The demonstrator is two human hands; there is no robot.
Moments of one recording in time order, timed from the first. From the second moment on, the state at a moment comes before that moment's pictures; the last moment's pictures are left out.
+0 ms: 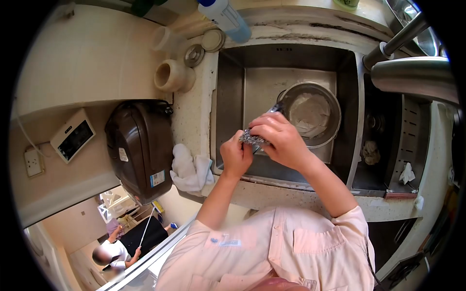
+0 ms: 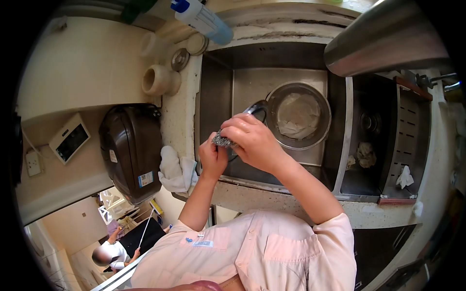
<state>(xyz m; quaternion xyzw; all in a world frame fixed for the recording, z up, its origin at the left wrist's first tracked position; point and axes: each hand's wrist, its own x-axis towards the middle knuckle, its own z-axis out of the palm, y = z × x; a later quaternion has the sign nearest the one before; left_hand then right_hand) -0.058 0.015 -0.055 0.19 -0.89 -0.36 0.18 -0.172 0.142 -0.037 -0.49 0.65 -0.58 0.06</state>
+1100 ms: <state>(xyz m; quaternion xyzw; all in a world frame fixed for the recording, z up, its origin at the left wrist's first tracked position) -0.028 -0.011 -0.039 0.19 -0.81 -0.52 0.17 -0.242 0.146 -0.106 -0.15 0.55 -0.74 0.36</state>
